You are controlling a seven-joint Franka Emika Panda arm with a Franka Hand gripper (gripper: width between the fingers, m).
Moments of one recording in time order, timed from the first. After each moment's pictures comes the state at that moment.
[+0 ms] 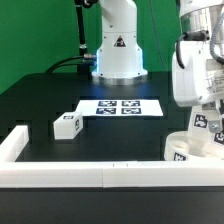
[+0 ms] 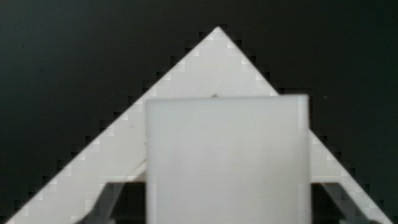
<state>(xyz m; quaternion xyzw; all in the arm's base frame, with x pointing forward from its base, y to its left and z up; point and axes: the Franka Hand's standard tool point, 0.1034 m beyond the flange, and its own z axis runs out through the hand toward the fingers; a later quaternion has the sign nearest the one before) 0.639 0.117 0.069 -0.39 0.91 -0.01 0.16</state>
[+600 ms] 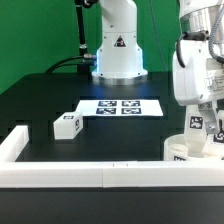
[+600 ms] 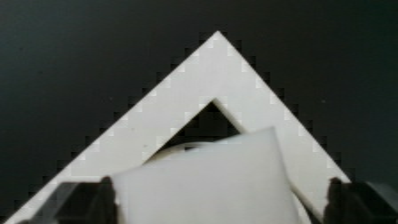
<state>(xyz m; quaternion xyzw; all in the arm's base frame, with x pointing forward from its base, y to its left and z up) 0.639 0.117 0.068 -0.41 0.90 -0.01 0.16</state>
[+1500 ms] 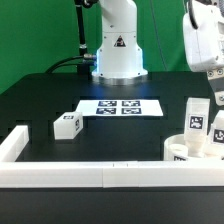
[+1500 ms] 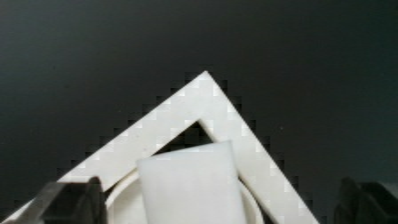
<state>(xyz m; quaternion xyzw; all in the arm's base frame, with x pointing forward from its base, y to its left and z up) 0.643 0.123 0.111 -0.45 0.87 -0.01 0.19</state>
